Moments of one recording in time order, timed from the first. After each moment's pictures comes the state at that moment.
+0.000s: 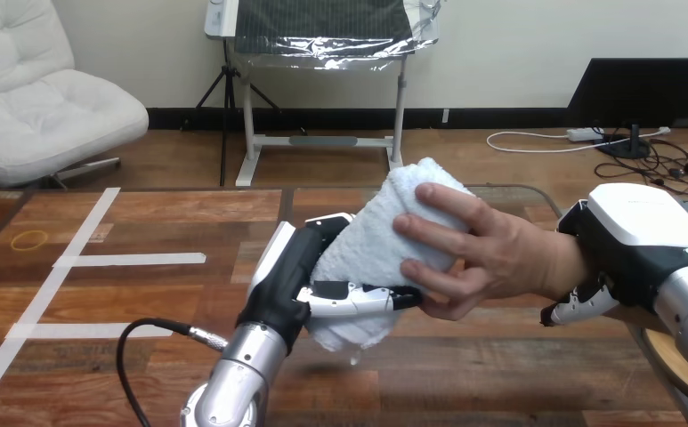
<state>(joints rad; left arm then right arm) -0.17 0.02 -0.16 0.34 0.16 -0.23 -0.14 -0.12 -0.71 0.15 -0.15 -0.76 0.26 0.33</state>
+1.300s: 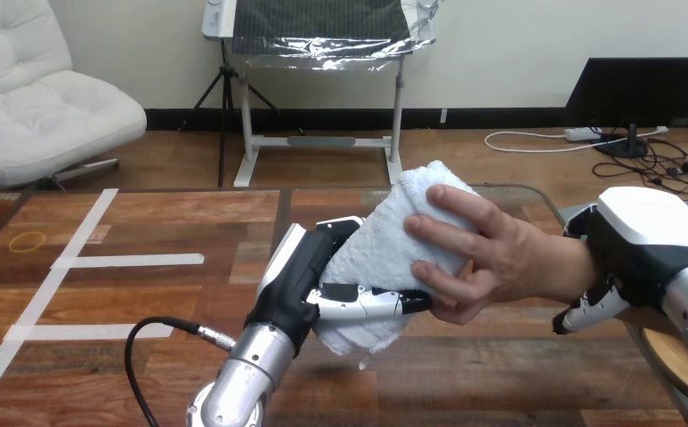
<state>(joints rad) -0.17 0.02 -0.18 0.32 0.17 -0.19 -0.16 -0.12 -0.72 0.14 -0.18 -0.78 0.31 0.41</state>
